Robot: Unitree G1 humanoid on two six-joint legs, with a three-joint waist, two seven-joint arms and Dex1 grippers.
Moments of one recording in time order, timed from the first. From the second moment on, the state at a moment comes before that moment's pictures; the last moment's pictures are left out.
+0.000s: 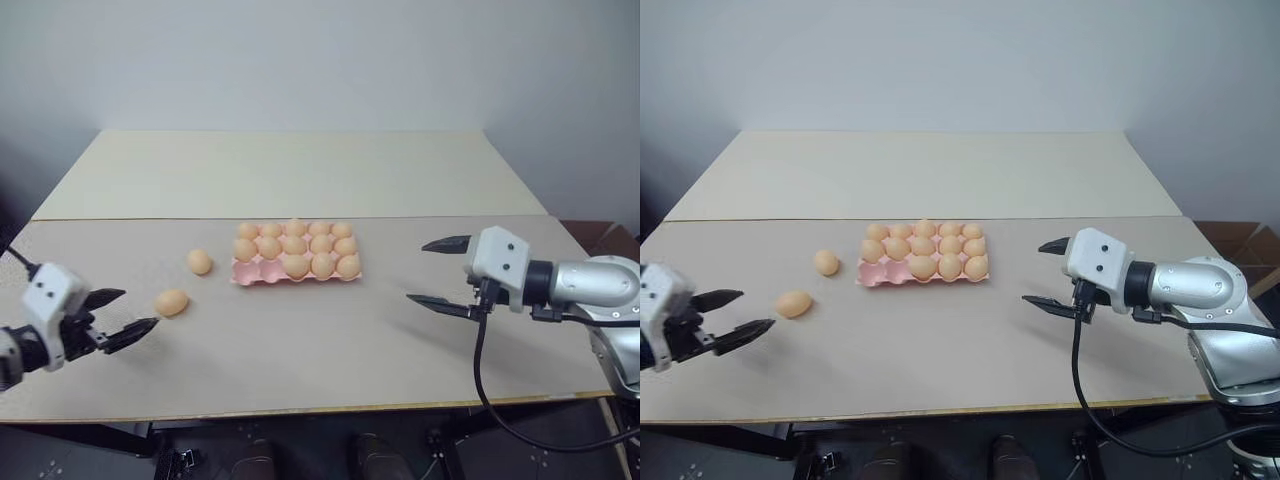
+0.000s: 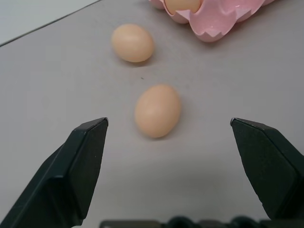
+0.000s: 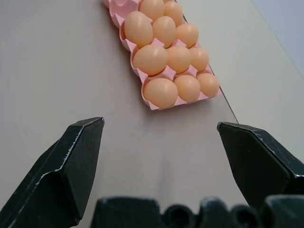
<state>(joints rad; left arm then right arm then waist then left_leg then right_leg) 0.09 0.91 0.52 -0.16 -0.44 0.53 -0.95 -0.35 -0.93 -0.09 -0.44 0.30 0.42 1.00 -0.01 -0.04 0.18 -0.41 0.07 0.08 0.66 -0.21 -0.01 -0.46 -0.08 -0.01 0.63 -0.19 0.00</state>
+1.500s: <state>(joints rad) -0.45 0.67 0.11 0.11 -0.44 0.39 -1.08 -0.34 -0.88 -0.05 -0.62 0.28 0.58 0.79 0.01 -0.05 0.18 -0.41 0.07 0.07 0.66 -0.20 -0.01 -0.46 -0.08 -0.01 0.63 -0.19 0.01</state>
